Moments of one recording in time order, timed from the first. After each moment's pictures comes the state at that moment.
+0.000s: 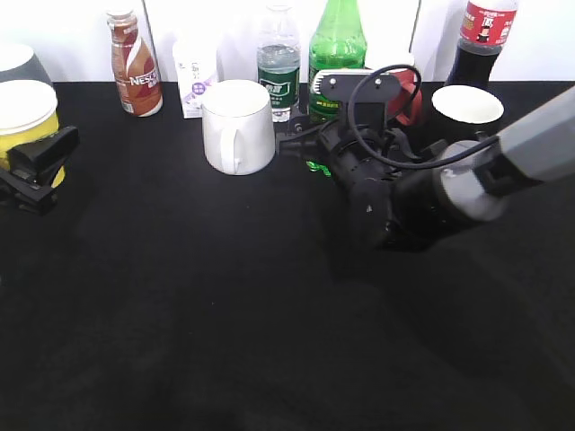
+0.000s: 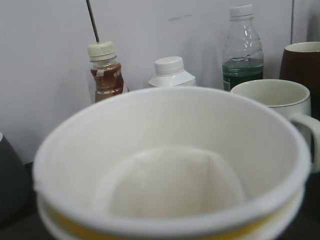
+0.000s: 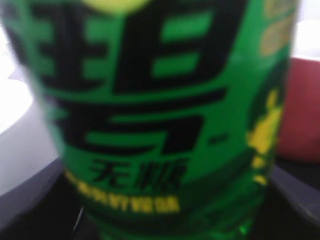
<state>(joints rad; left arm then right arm) 0.00 1.65 -0.35 0.46 -1.21 -0.04 0.68 2.19 -1.08 0.58 -0.97 -0.21</state>
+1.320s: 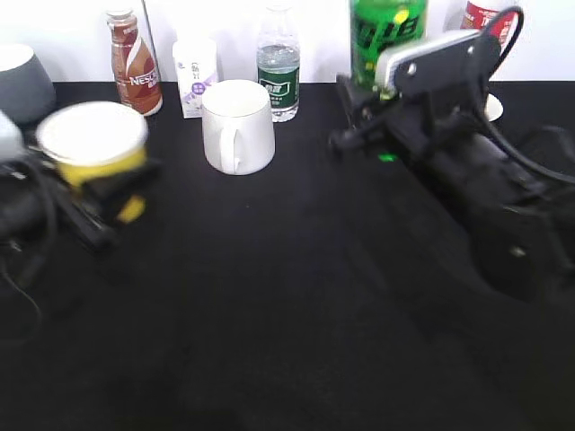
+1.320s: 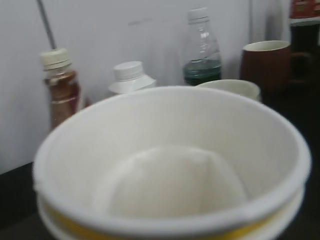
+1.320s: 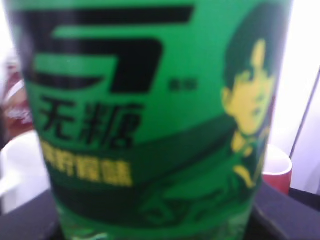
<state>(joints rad) -0.21 1.65 -0.35 0.59 -1.21 -0.08 0.63 1.79 -0.65 0.27 -1.14 -0.29</state>
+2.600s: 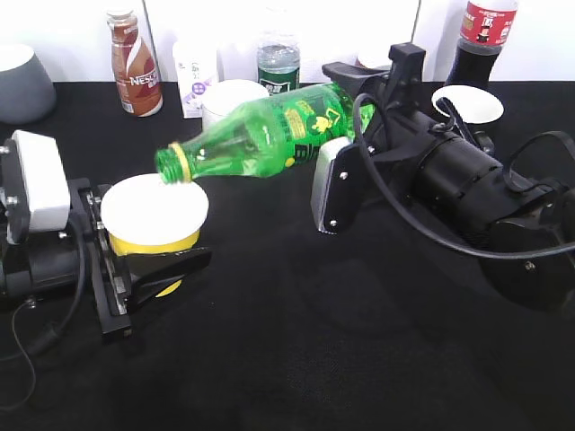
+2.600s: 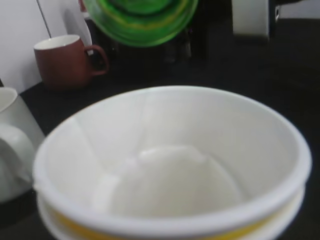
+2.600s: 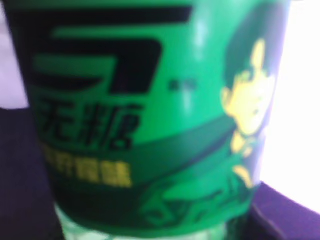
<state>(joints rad) -0.27 1.65 -0.35 0.92 -1.12 -0.17 0.63 1.78 -0.65 0.06 -1.10 -1.51</state>
